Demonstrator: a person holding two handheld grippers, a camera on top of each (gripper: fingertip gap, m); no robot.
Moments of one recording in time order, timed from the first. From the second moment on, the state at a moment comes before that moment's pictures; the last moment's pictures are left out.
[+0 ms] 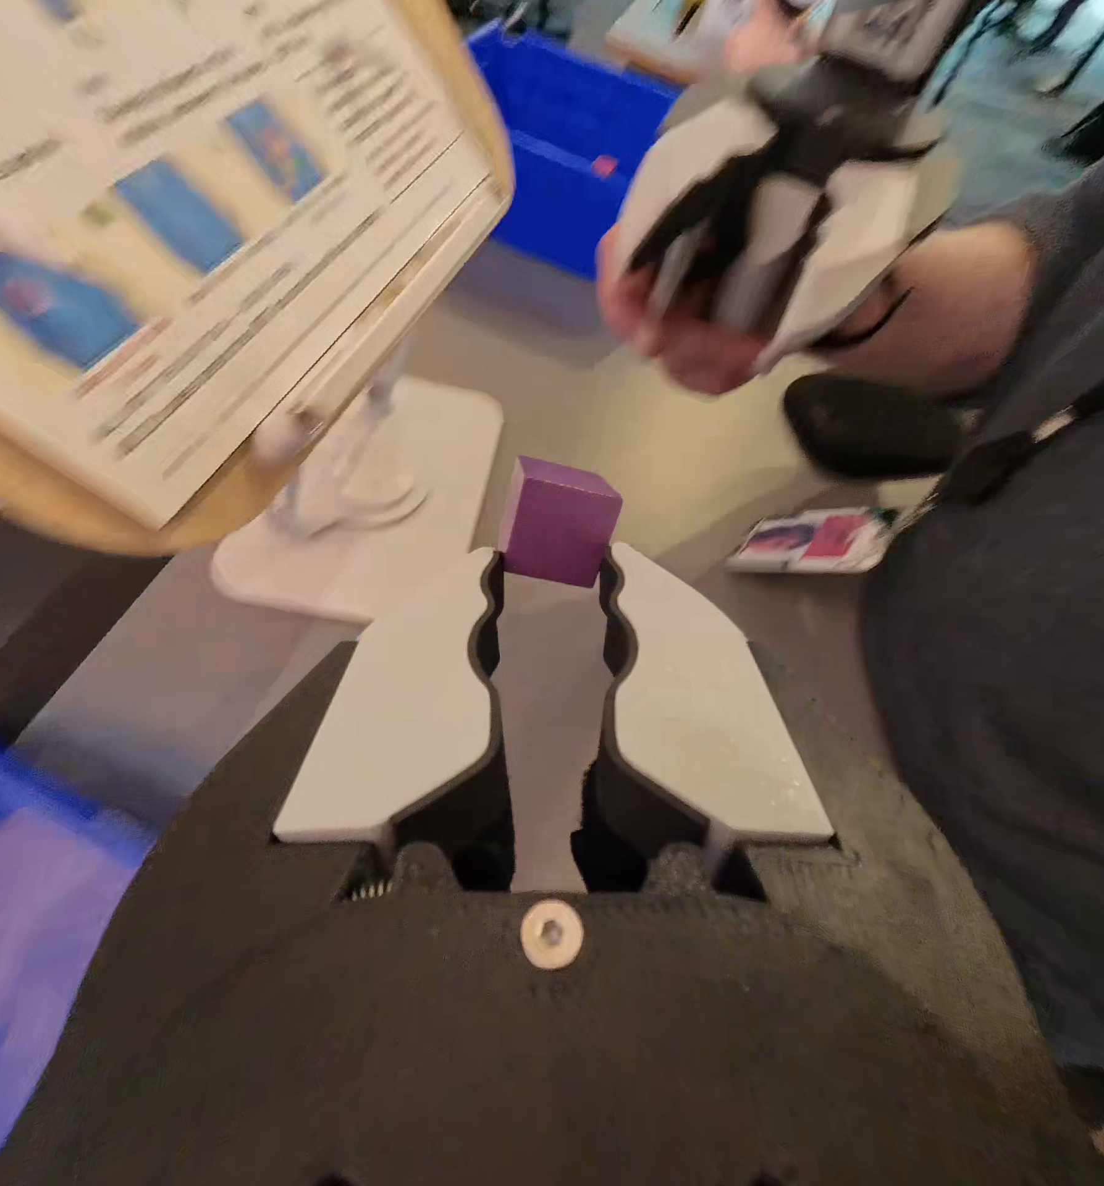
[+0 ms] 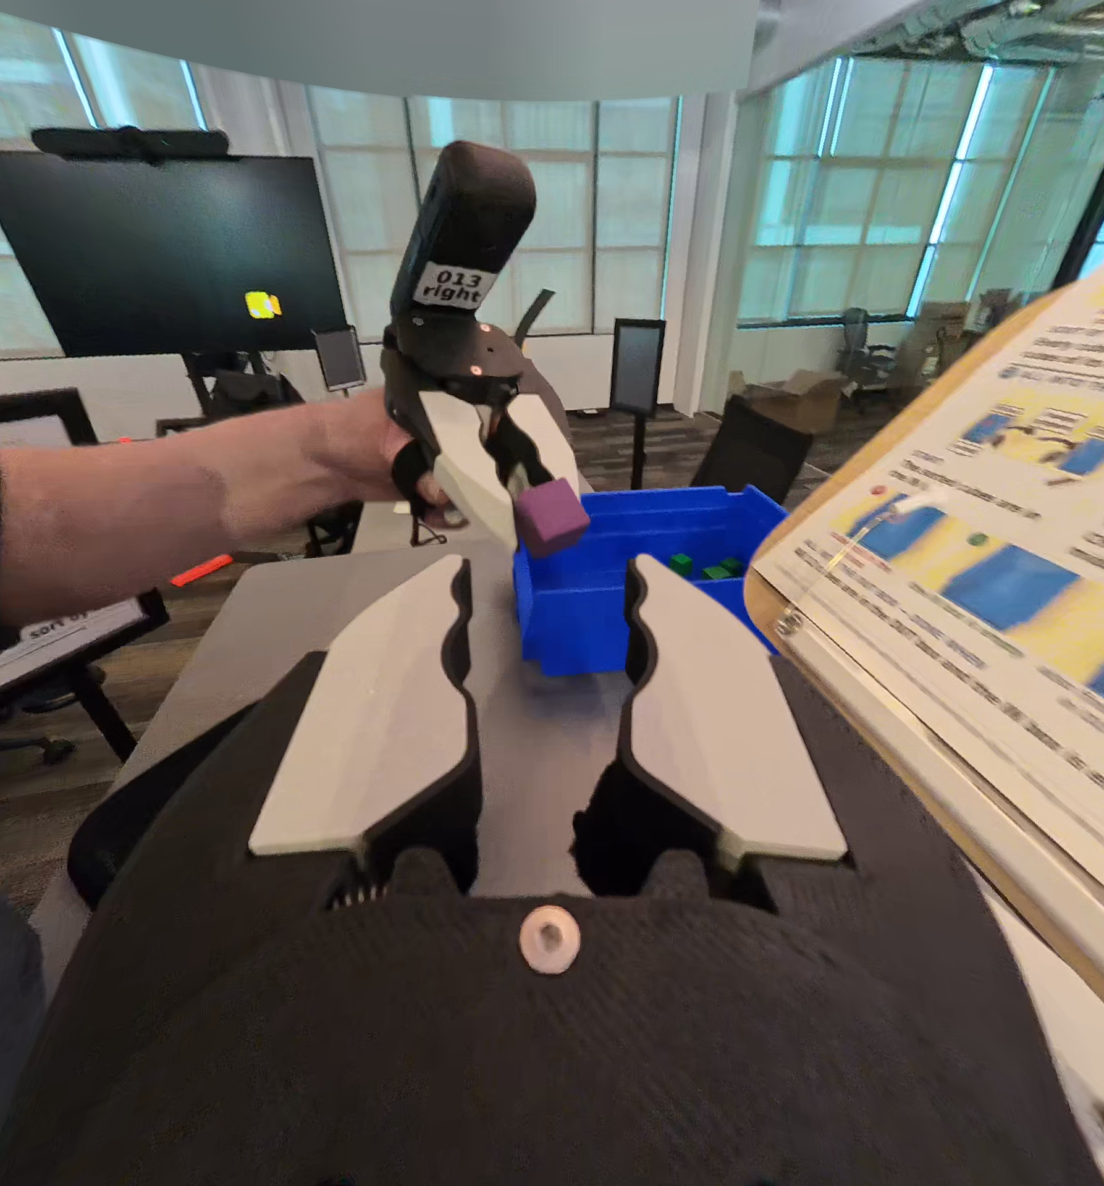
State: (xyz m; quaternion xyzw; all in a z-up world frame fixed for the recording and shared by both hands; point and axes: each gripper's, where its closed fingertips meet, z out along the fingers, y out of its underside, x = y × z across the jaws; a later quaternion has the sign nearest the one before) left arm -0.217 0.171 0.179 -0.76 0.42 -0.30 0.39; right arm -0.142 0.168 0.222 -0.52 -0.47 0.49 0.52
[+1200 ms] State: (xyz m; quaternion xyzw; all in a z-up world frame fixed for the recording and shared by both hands) left arm -0.123 0.158 0.188 -0.69 0.41 -0.46 0.37; right arm 0.330 0.341 0.080 -0.82 -0.11 0.08 0.55
